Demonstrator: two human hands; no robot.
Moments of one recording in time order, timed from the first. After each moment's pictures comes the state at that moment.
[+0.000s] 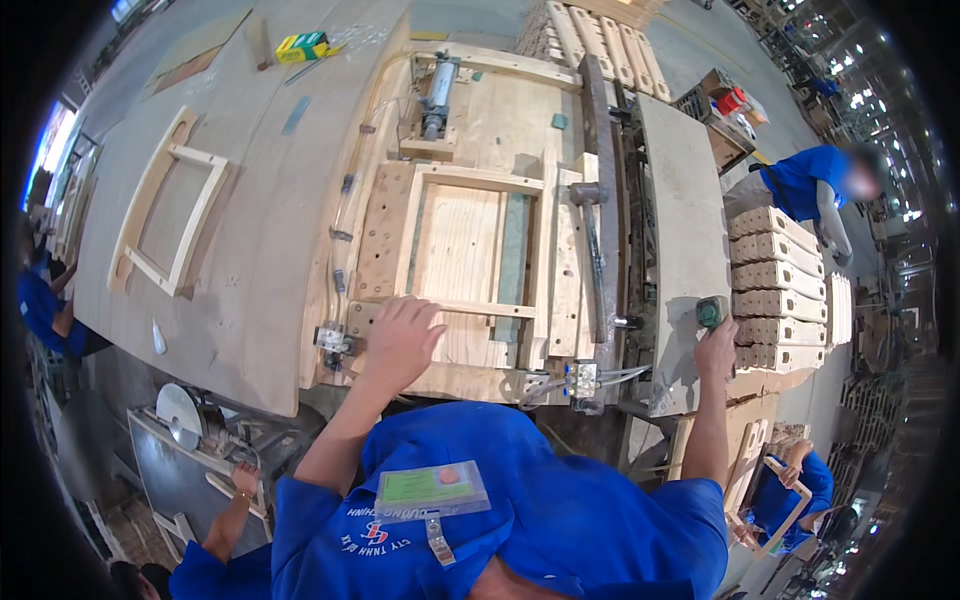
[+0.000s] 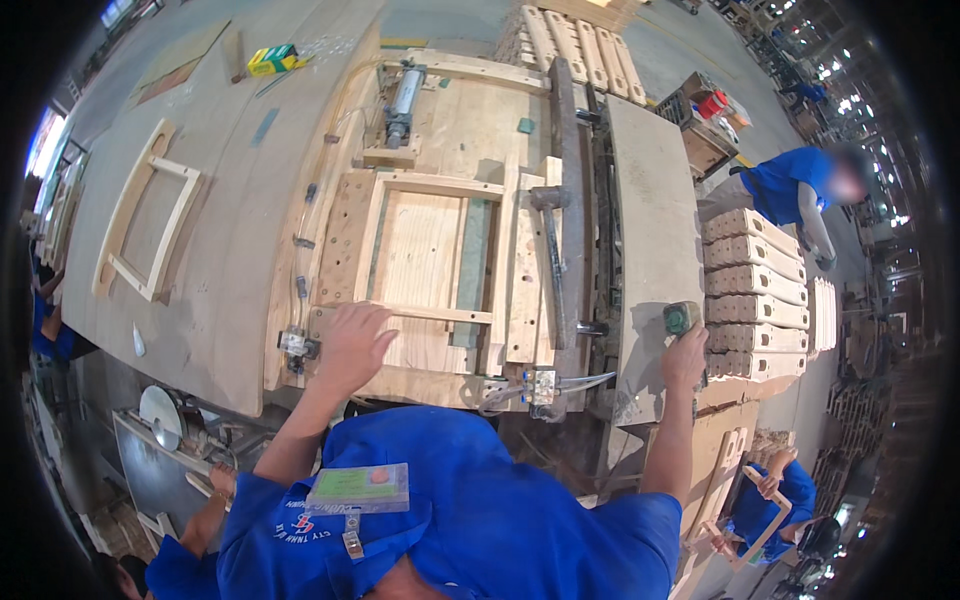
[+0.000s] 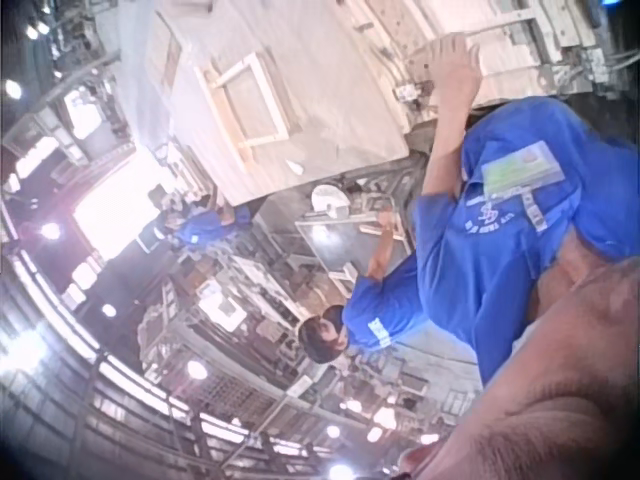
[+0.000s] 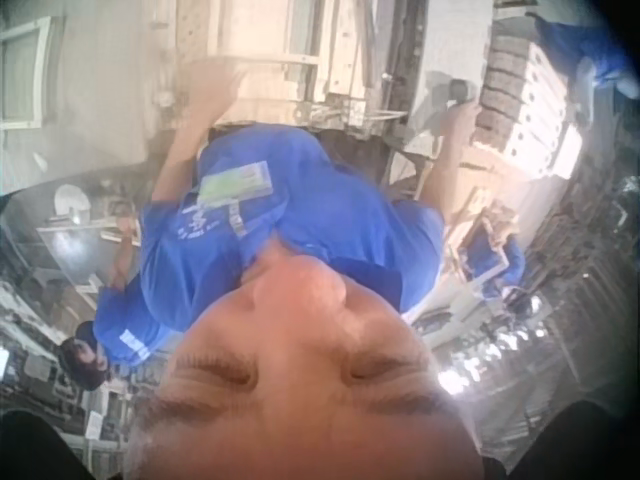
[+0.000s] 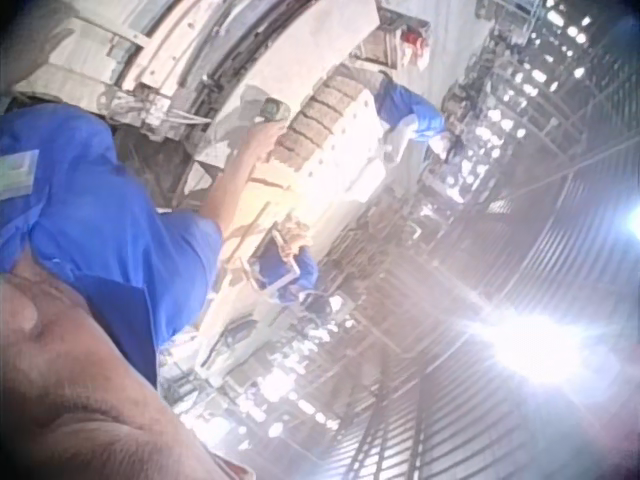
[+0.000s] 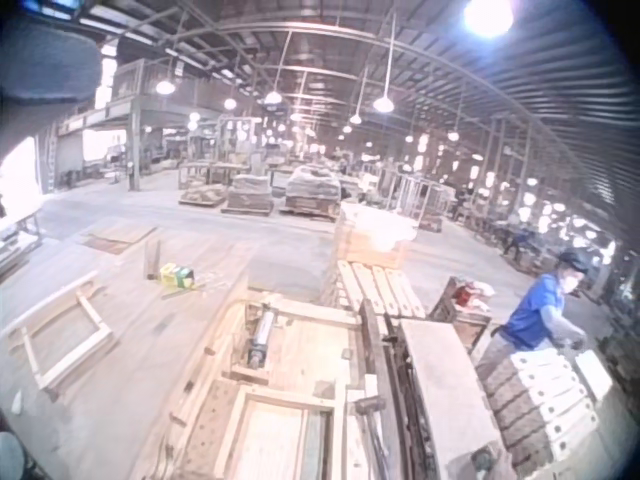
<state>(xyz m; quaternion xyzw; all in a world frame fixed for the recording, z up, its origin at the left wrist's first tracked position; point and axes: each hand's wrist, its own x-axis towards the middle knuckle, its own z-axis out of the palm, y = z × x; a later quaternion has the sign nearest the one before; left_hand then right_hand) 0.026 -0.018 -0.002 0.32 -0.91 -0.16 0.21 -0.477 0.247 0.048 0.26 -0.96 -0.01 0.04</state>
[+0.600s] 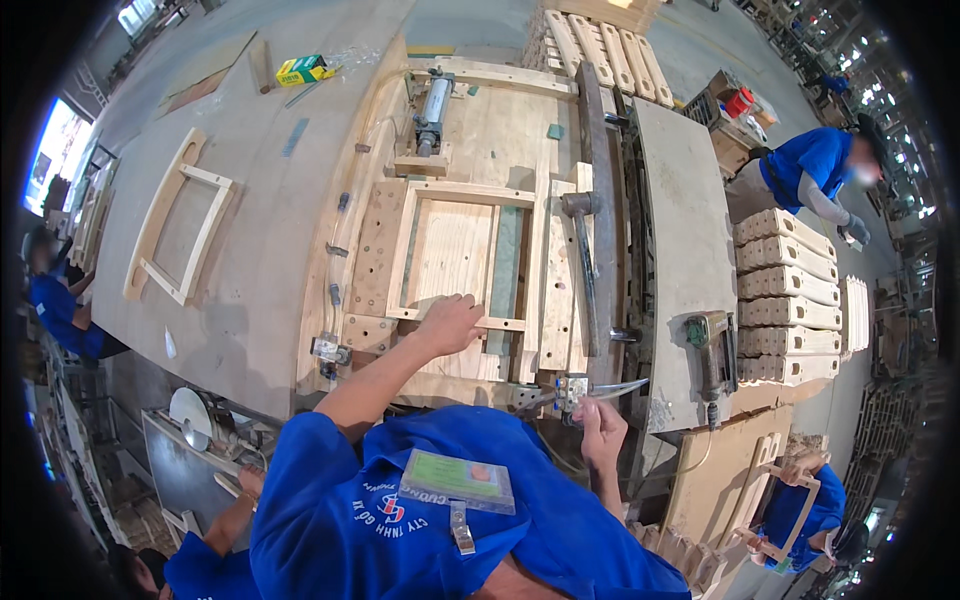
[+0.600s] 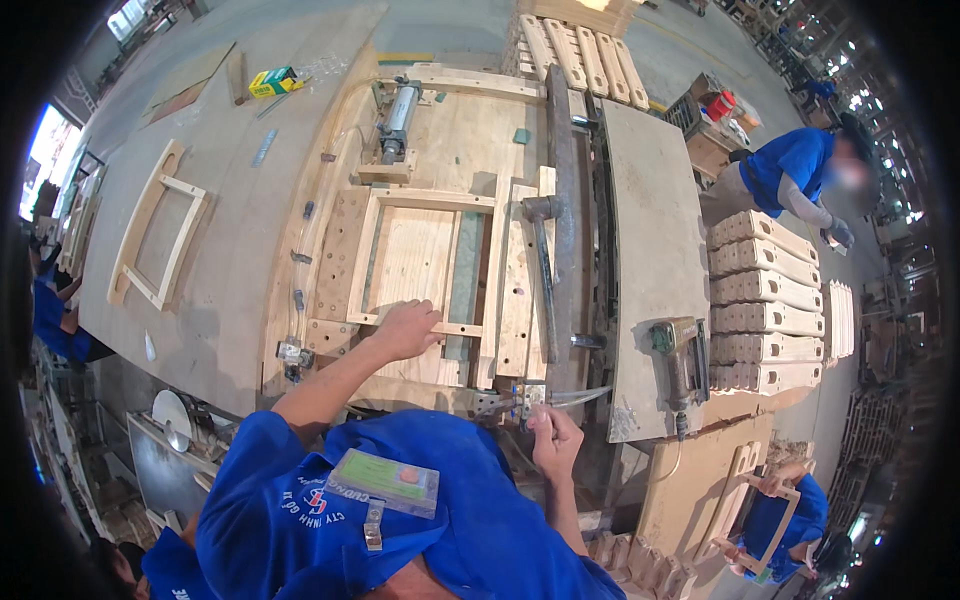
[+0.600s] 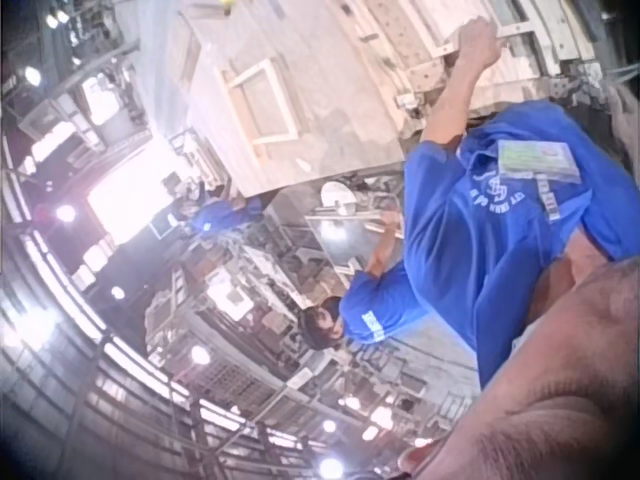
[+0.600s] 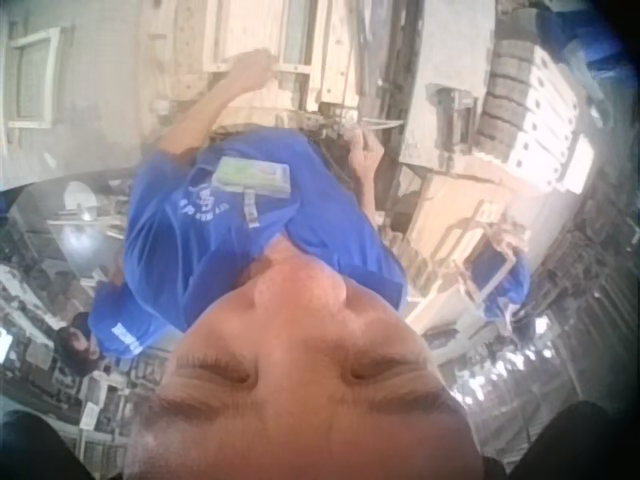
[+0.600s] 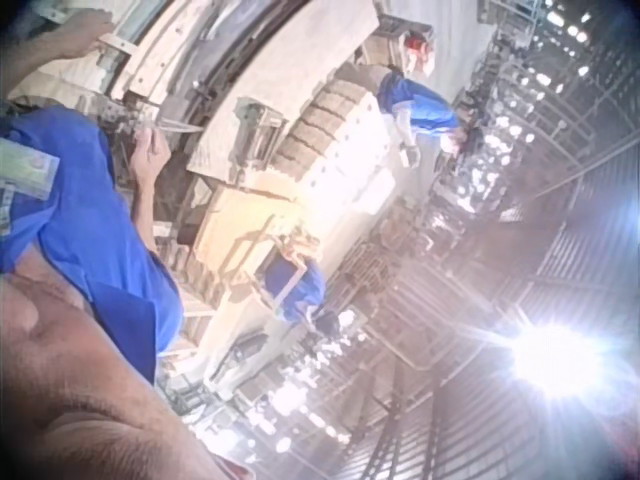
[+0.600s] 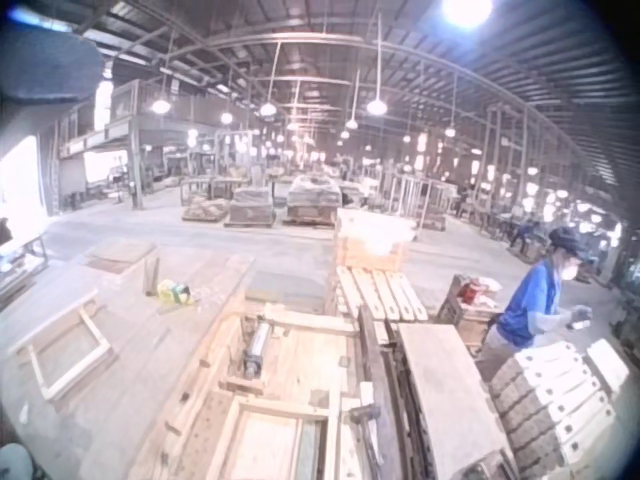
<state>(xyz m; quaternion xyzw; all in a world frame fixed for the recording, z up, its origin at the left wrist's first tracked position) -0.077 -0.042 -0.075 0.21 -0.95 -0.22 -0.01 -0.254 0.282 -0.015 0.26 -0.74 0.56 -0.27</state>
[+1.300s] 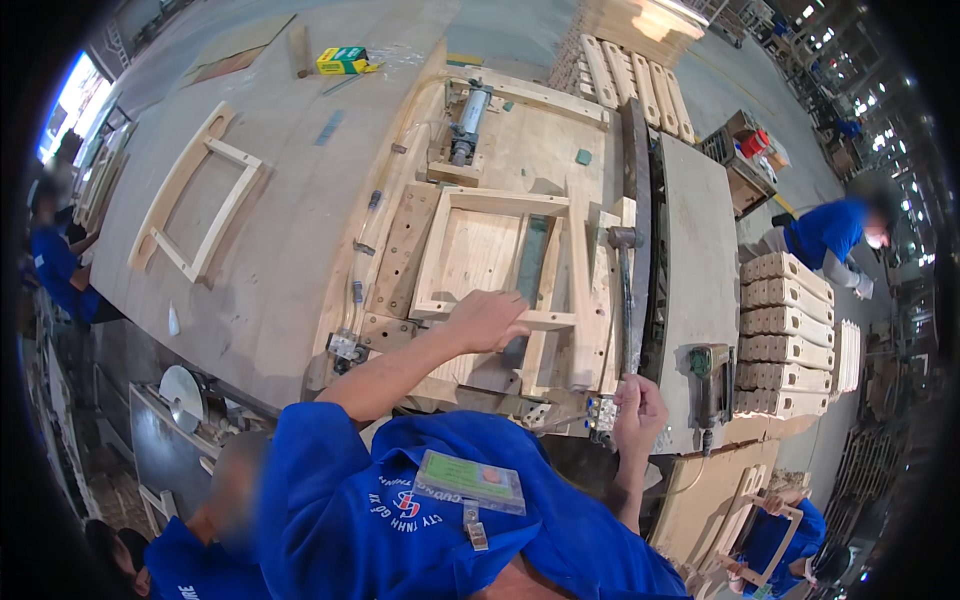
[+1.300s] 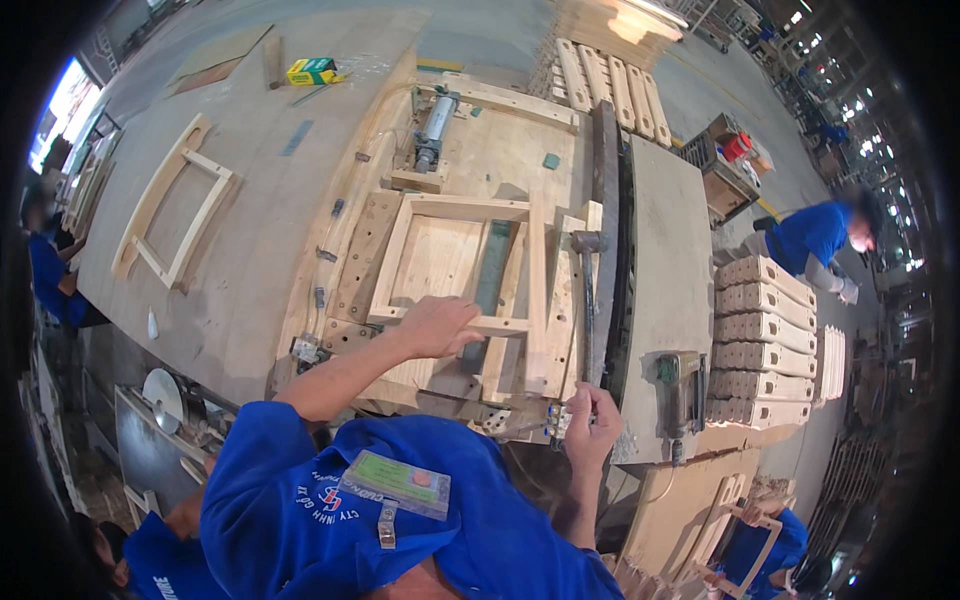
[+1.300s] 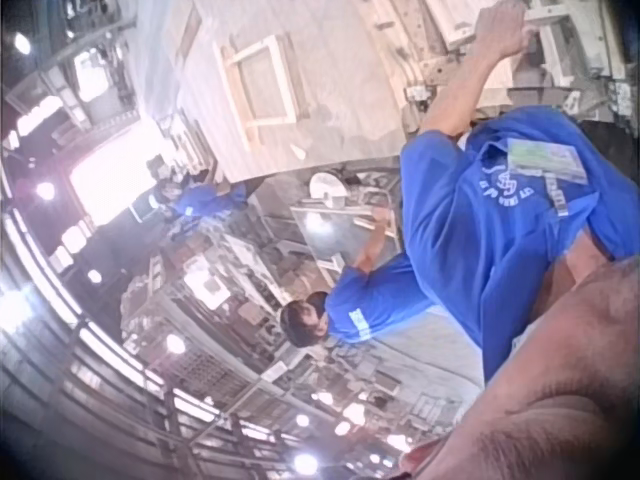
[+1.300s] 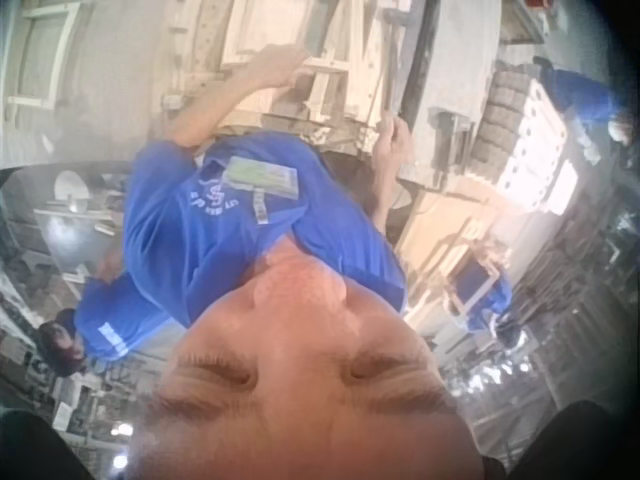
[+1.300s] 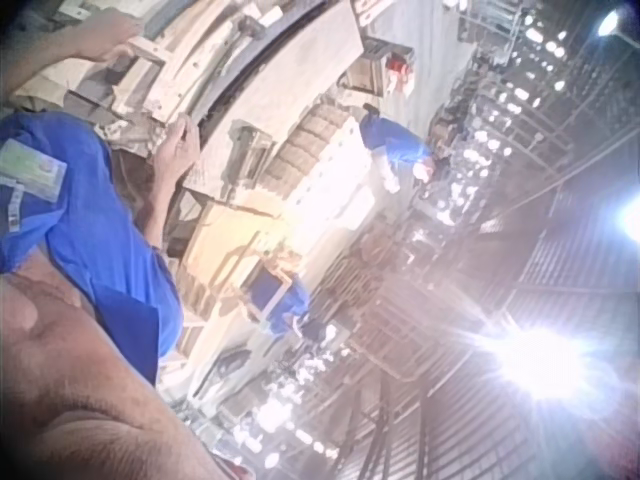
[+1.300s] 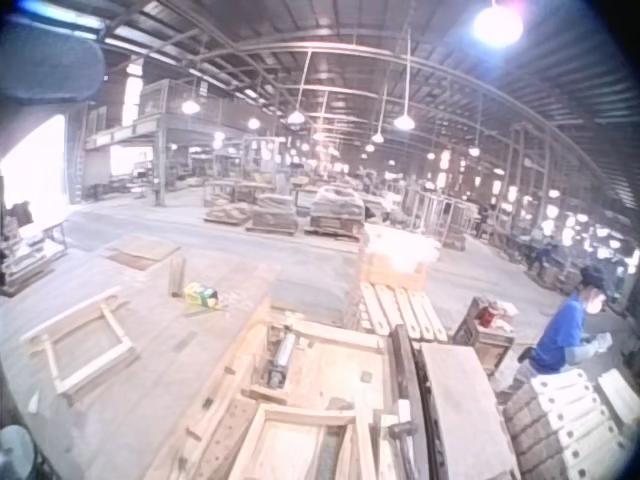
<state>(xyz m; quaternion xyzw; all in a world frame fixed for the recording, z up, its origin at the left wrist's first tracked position) -0.093 -0.063 -0.010 0.19 -0.93 -0.30 0.08 -0.287 0.211 0.045 0.32 -0.77 0.54 -0.15</state>
